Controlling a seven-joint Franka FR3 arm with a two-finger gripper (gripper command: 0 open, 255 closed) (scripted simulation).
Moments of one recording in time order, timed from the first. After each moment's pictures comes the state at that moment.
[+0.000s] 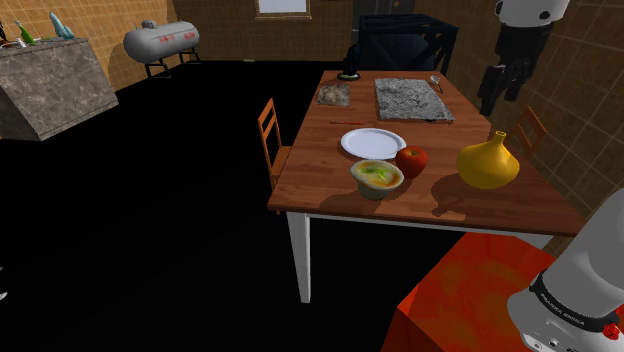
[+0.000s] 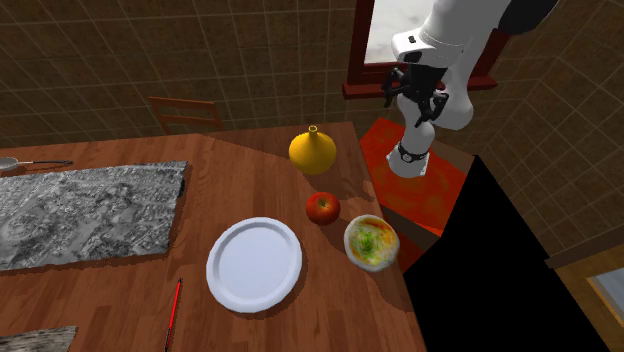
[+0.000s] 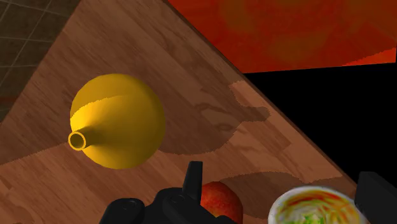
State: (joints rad) arm 0.00 -0.79 0.00 -2.27 -0.12 1.45 0.10
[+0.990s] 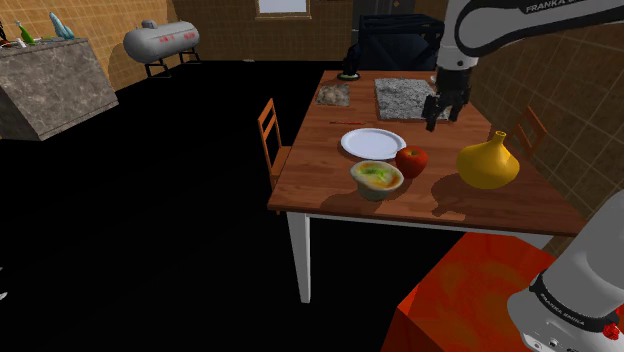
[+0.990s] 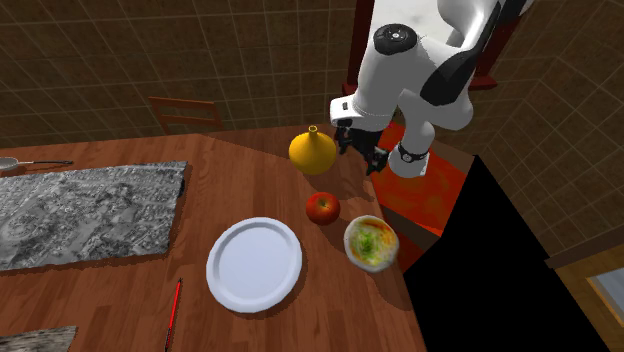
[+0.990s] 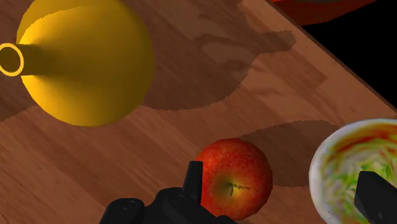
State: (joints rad) arm -0.03 -0.42 -0.10 -2.26 -0.12 1.83 0.08
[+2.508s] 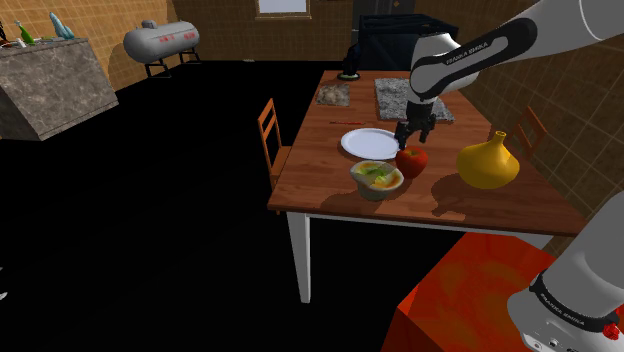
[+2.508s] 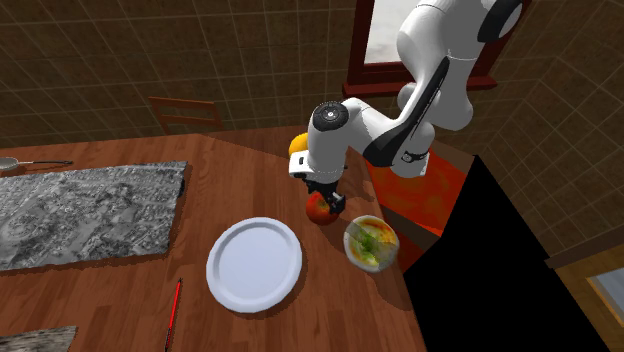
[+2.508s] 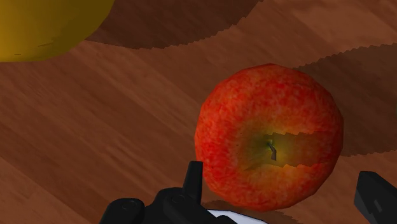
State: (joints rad) arm -0.05 -0.02 -0.17 -2.18 -0.06 2.14 0.03
